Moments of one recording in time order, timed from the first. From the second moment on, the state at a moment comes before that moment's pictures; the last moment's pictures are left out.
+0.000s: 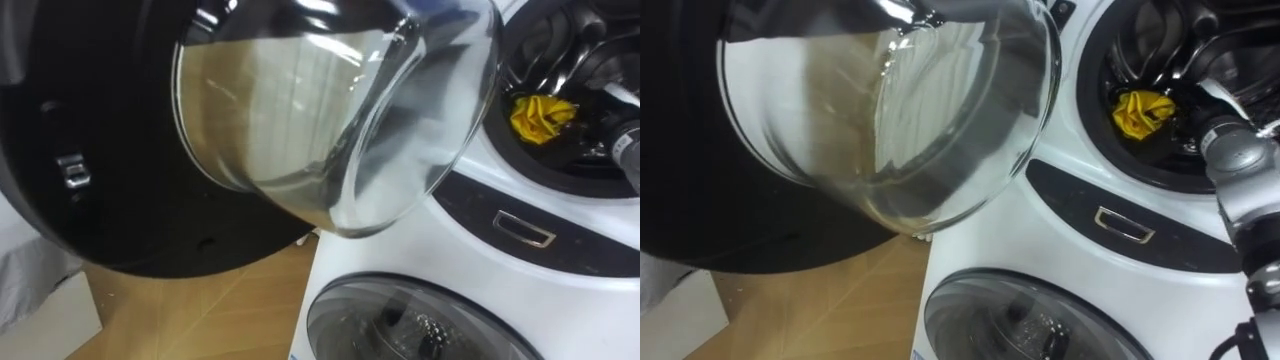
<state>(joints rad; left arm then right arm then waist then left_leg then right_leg) 0.22 0.33 0.14 1.09 0.24 0.24 0.01 -0.94 -0.70 0.23 1.05 -0.10 0.17 0.12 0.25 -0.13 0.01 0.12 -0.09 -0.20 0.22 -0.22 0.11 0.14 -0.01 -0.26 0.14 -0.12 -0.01</state>
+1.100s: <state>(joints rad) 0.01 0.31 0.11 1.13 0.07 0.32 0.01 -0.88 -0.65 0.05 0.97 0.04 0.17 0.12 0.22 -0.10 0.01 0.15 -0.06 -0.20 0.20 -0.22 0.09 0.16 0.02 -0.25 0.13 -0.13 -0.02</state>
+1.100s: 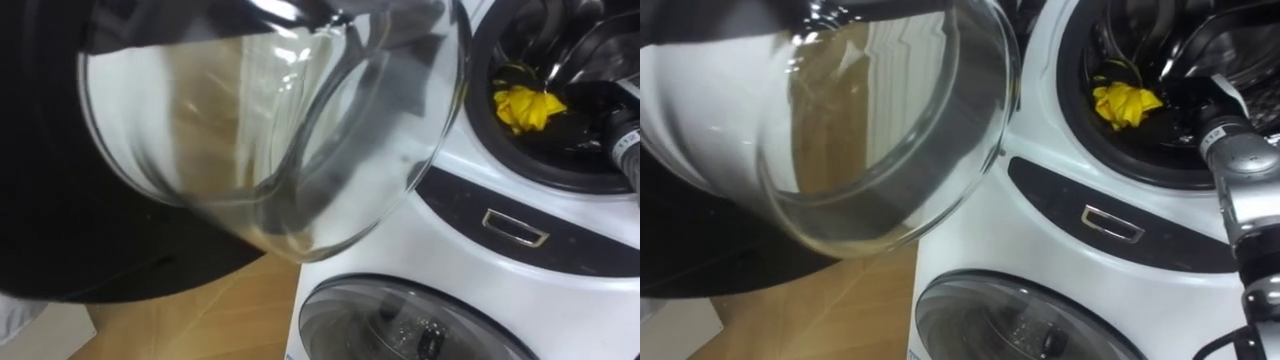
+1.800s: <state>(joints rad) 0.01 0.31 0.10 1.15 0.05 0.29 0.01 -0.88 -0.63 0.07 0.93 0.12 0.16 0.09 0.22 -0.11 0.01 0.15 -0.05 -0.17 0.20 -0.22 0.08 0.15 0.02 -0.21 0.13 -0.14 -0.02</state>
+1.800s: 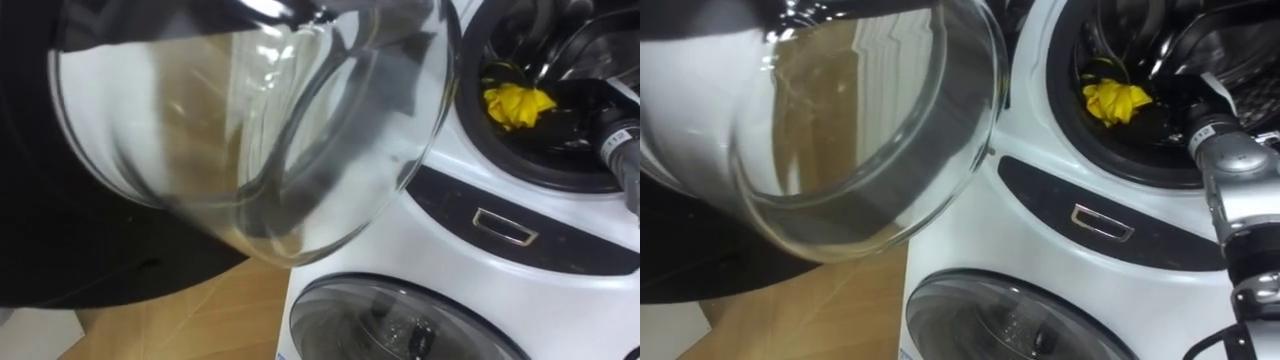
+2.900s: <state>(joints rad) 0.01 0.29 0.04 1.09 -0.12 0.21 0.06 -0.36 -0.54 0.12 -0.30 0.03 0.31 0.06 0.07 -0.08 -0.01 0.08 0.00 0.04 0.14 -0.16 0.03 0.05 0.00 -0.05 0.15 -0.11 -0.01</state>
